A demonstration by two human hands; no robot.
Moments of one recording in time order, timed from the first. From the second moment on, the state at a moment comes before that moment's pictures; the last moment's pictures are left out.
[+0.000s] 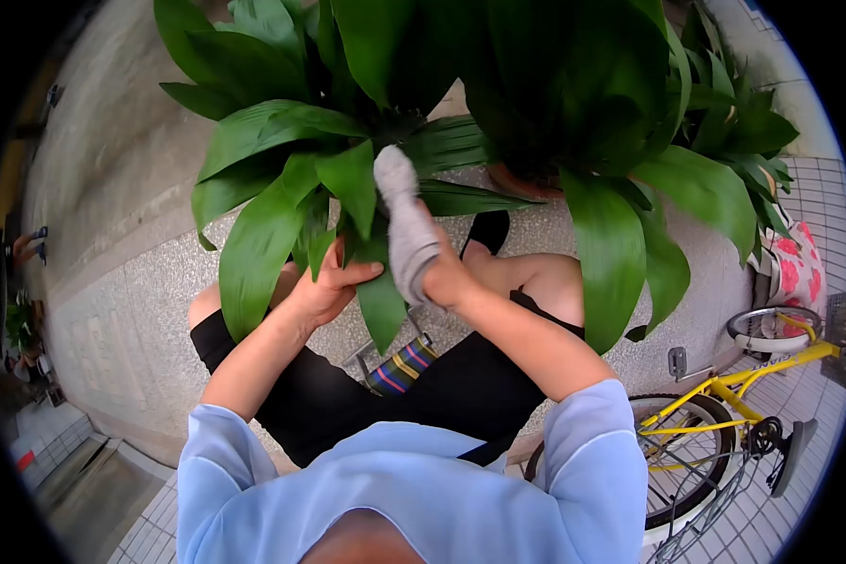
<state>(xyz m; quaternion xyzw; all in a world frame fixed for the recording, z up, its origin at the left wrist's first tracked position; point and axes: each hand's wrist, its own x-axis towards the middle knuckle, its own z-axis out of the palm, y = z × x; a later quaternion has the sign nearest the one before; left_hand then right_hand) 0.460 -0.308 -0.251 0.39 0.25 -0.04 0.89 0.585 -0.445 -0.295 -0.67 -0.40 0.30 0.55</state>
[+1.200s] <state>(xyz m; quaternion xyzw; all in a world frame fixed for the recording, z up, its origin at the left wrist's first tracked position) 0.451 -0.304 -0.243 0.40 0.28 -0.01 0.88 0.583 -0.453 -0.257 -0.51 -0.07 0.65 0.56</state>
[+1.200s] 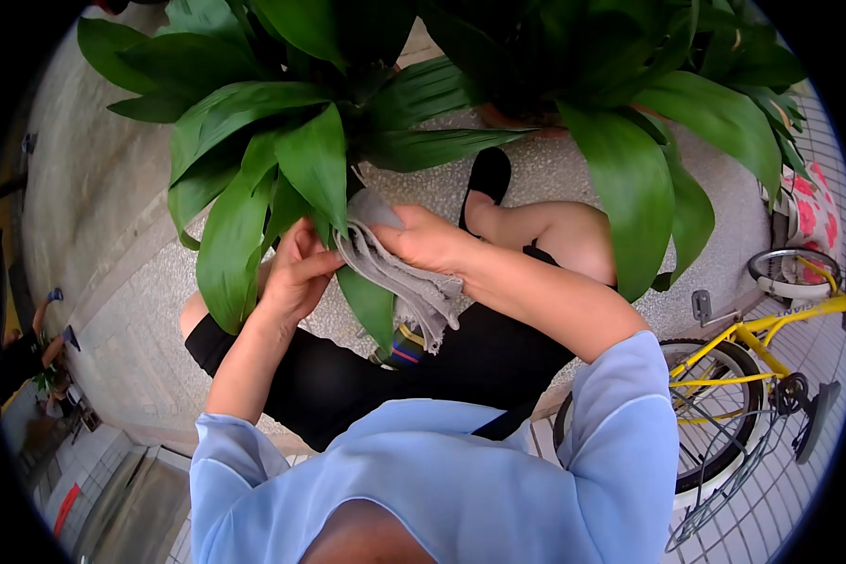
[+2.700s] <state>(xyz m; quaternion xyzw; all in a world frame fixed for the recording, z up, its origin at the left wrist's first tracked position) 0.506 -0.342 -0.232 0.86 0.16 0.07 0.48 0.704 -0.483 -0.214 -0.22 -0.09 0.35 0.91</state>
